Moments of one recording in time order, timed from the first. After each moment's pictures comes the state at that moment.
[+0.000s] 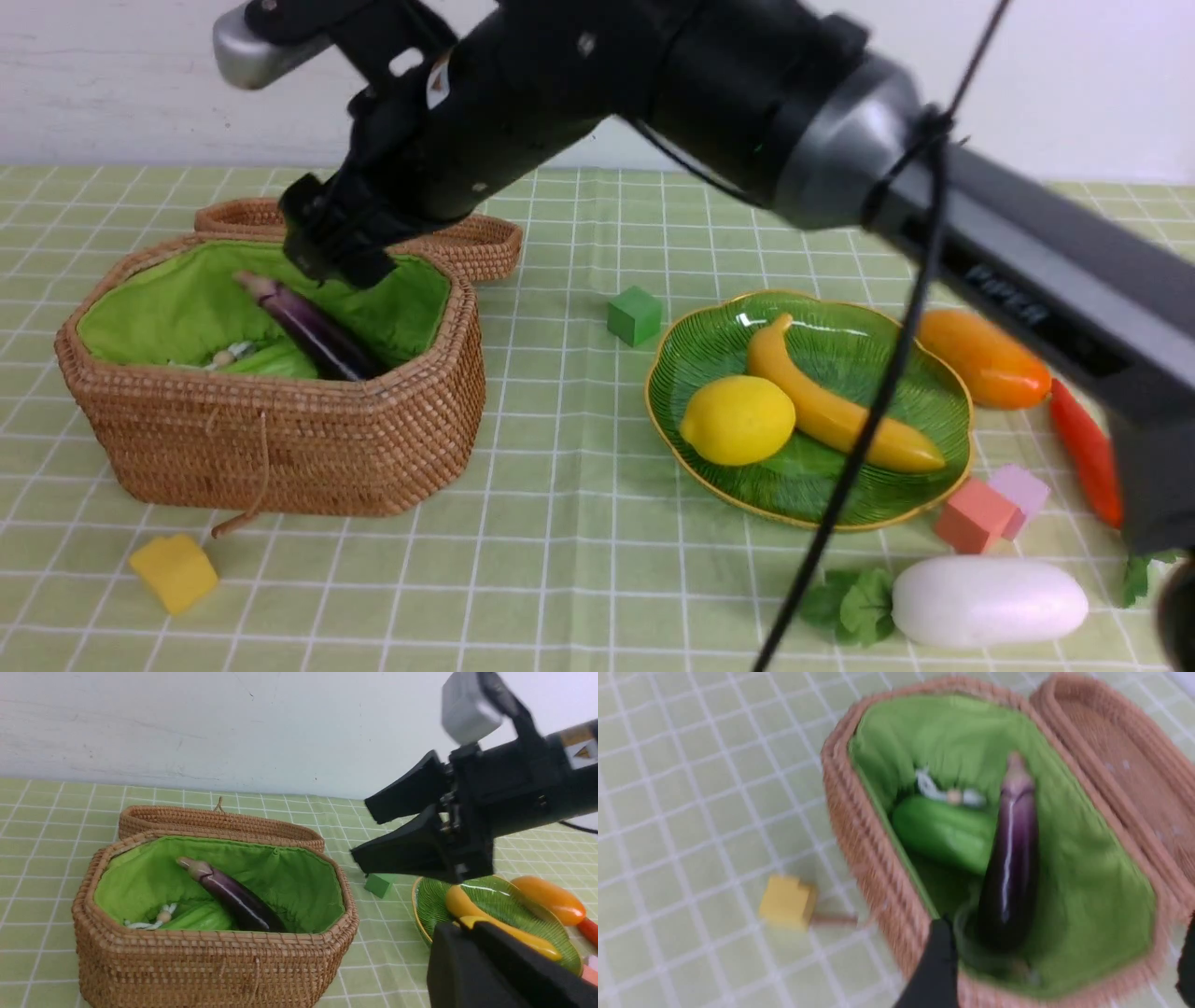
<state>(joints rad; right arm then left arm) 0.79 2.09 -2.32 0.18 1.00 -0.30 -0.75 0.43 -0.75 0.64 0.70 -0.88</state>
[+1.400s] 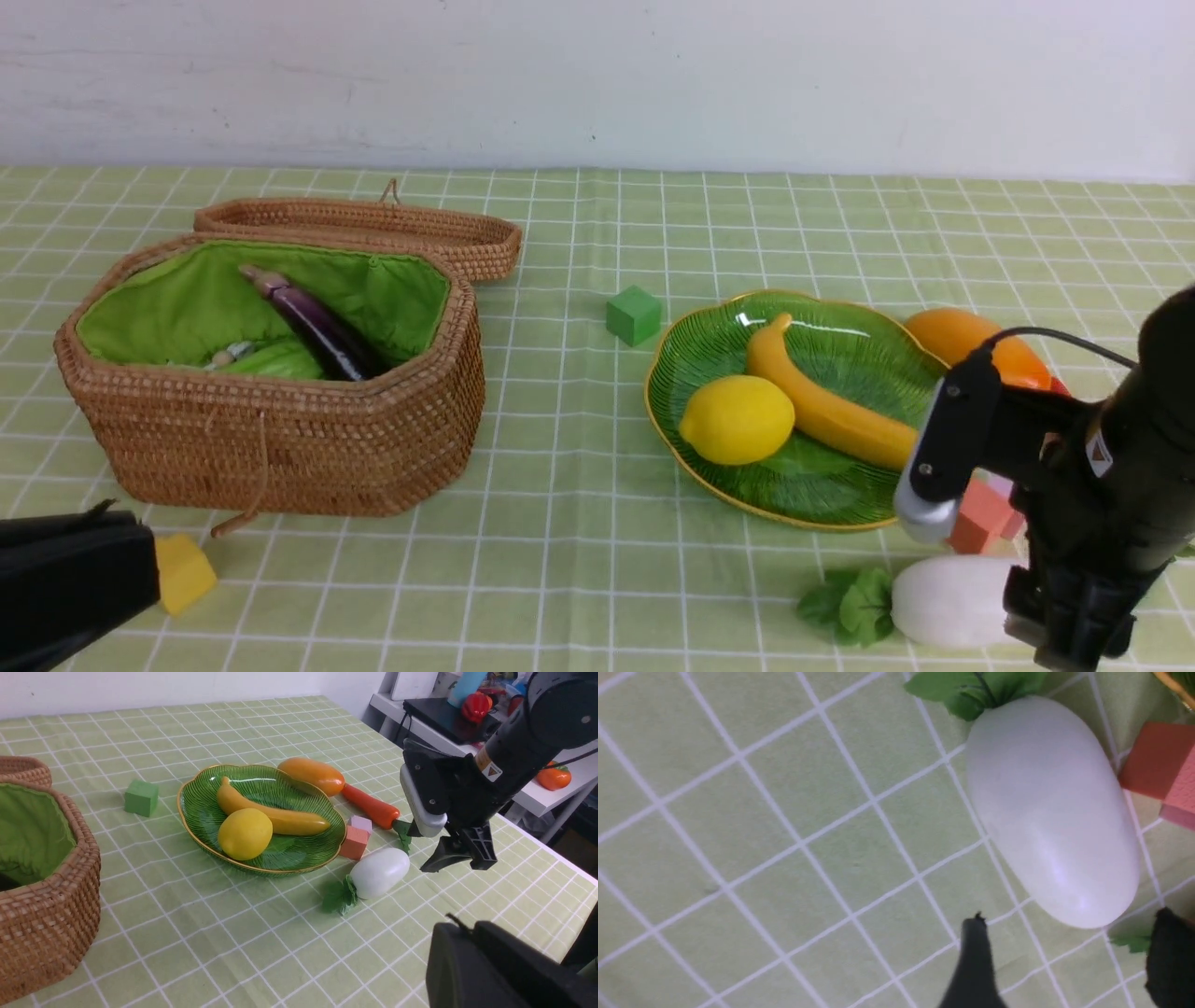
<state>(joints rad) 0.42 1.41 -0.95 -0.13 0.97 -0.59 -0.75 0.43 -0.75 -0.12 0.63 -0.21</state>
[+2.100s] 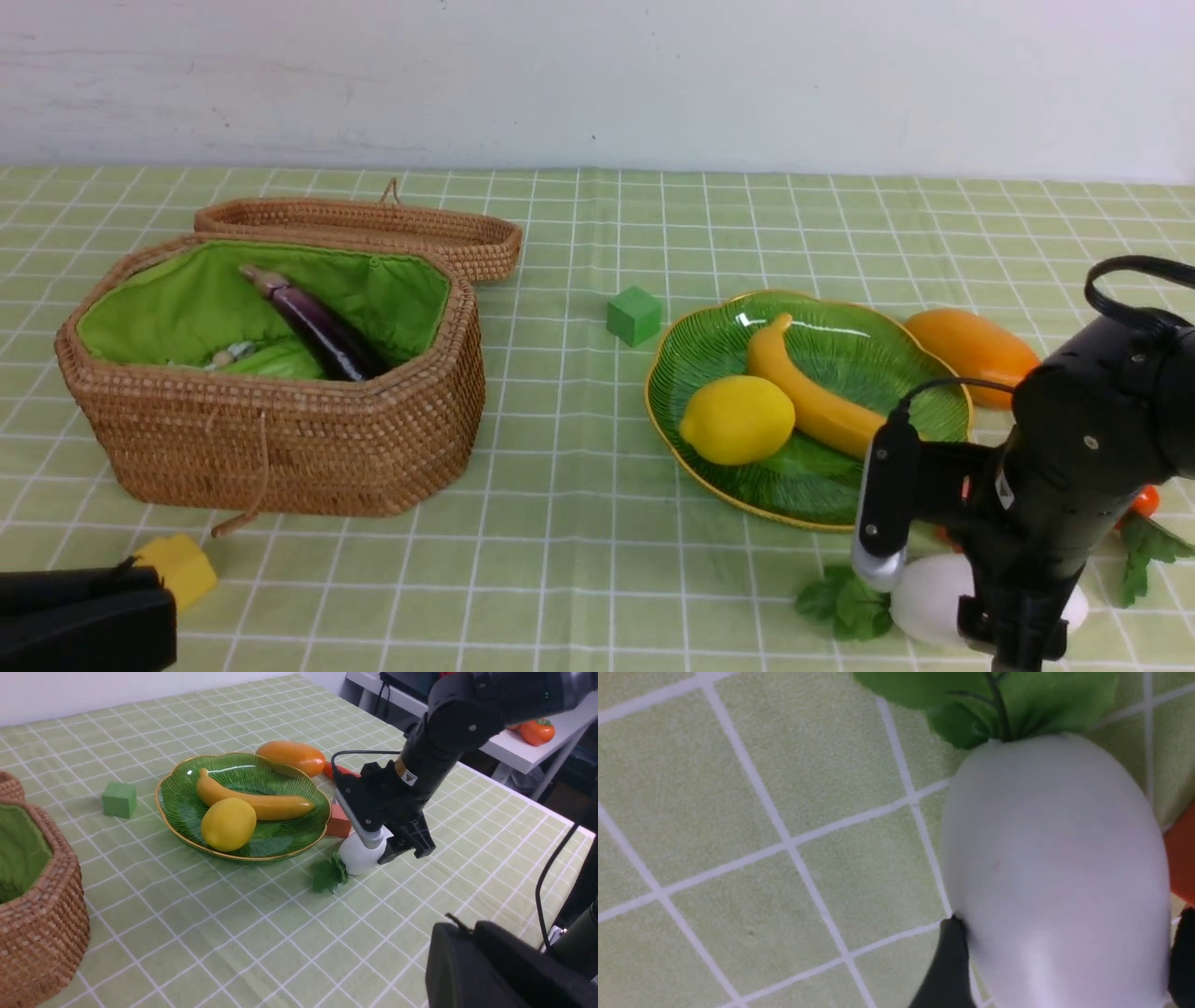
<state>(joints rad) 0.40 1.64 -0.93 -0.22 0.78 -0.68 -0.75 0.43 -0.75 -0.22 0.67 -0.02</state>
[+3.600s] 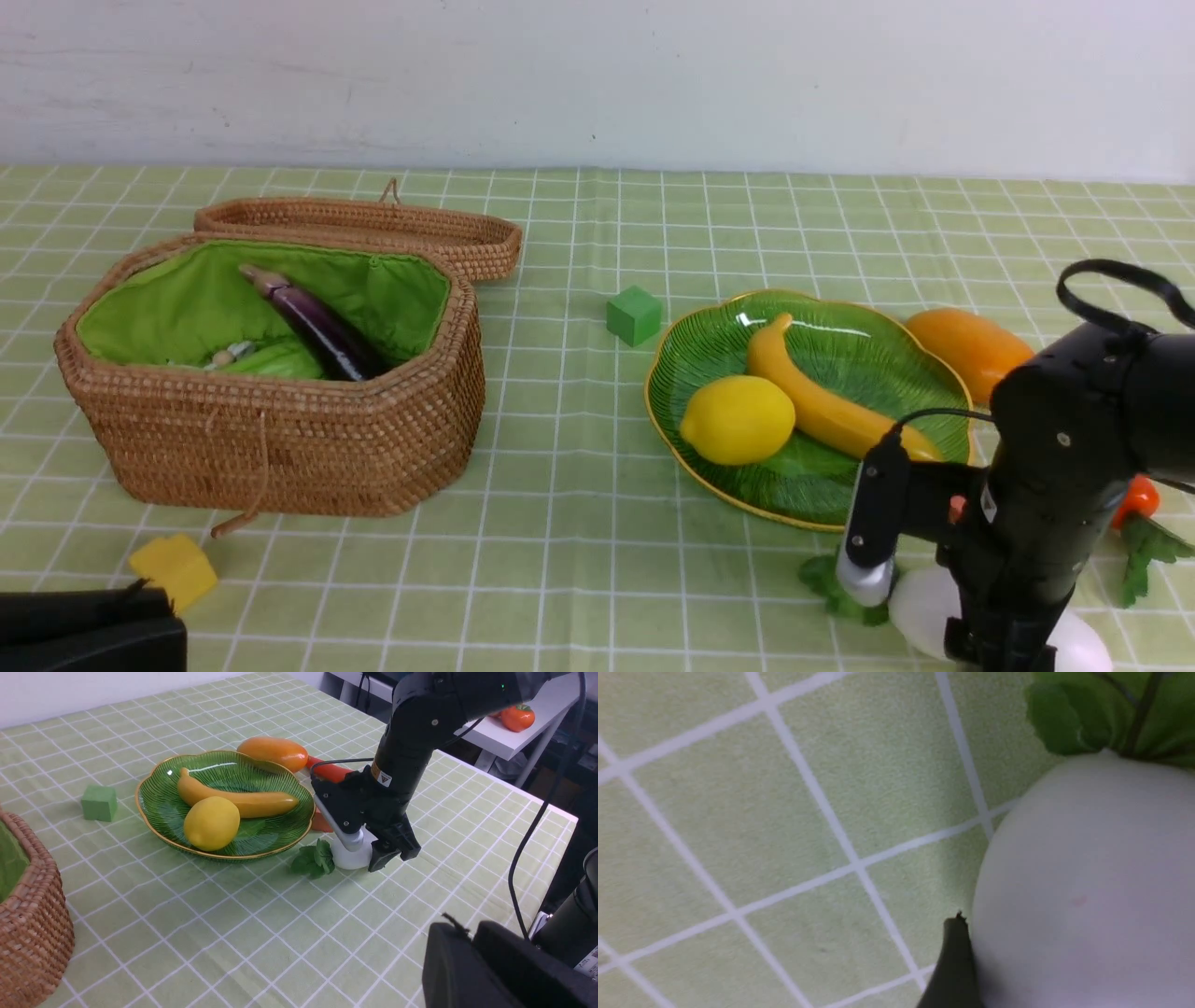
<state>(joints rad) 0.40 1.66 -0.96 -0.12 0.86 -0.68 -0.75 0.43 -0.75 -0.26 0.68 0.03</state>
